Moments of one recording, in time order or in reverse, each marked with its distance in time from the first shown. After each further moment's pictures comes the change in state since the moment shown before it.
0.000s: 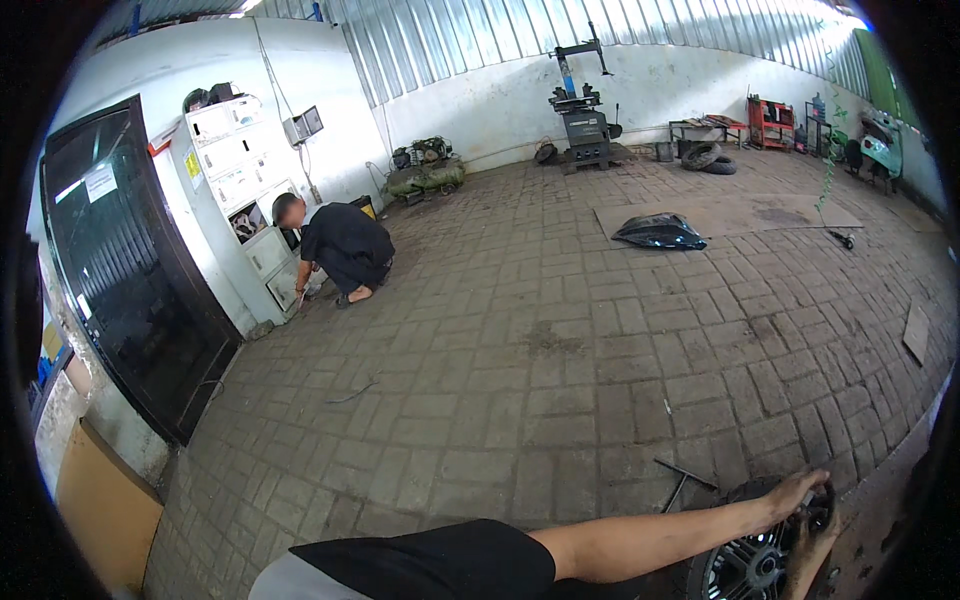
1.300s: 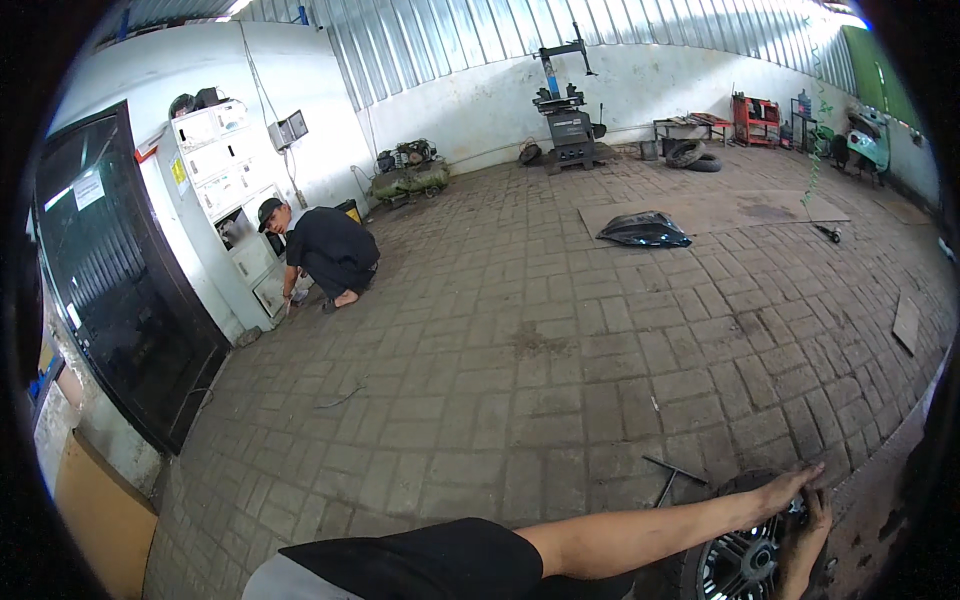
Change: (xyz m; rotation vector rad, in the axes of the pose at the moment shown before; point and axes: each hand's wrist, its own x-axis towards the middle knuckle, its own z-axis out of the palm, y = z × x) left_hand 0.017 -0.018 -0.012 0.112 -0.186 -0.131; right_hand 0.001 -0.027 -0.004 -0.280 -0.078 -0.079
